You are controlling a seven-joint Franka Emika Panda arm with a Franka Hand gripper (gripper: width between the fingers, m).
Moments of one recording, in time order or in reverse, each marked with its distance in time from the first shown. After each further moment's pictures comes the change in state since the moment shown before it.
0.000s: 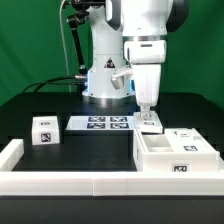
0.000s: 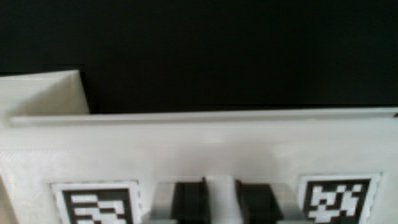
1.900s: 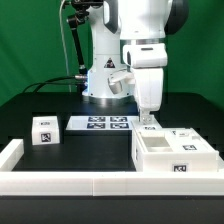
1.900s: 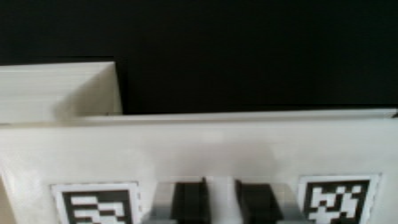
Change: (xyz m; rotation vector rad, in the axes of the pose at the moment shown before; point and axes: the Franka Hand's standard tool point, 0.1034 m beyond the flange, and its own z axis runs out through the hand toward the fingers) arm -0.004 0.016 0.005 -0.003 0.007 -0.086
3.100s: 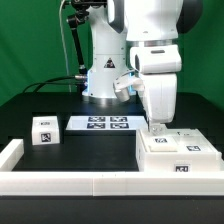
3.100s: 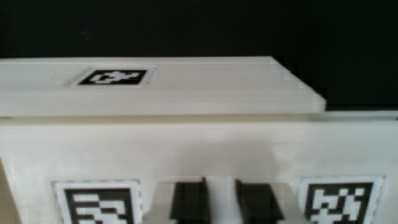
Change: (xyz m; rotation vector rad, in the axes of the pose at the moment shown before) arm 0.007 0.076 0.000 0.011 0.013 0.017
